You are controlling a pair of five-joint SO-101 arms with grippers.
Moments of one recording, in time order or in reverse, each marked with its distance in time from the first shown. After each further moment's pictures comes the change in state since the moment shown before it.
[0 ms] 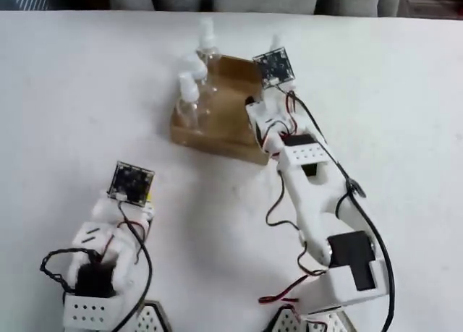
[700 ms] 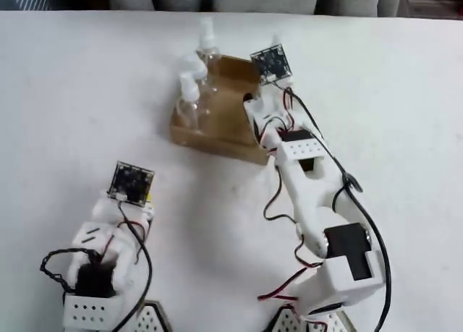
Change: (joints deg) left arm 0.0 0.0 0.0 0.0 0.0; right arm -0.5 3.3 -1.2 -0.1 0.0
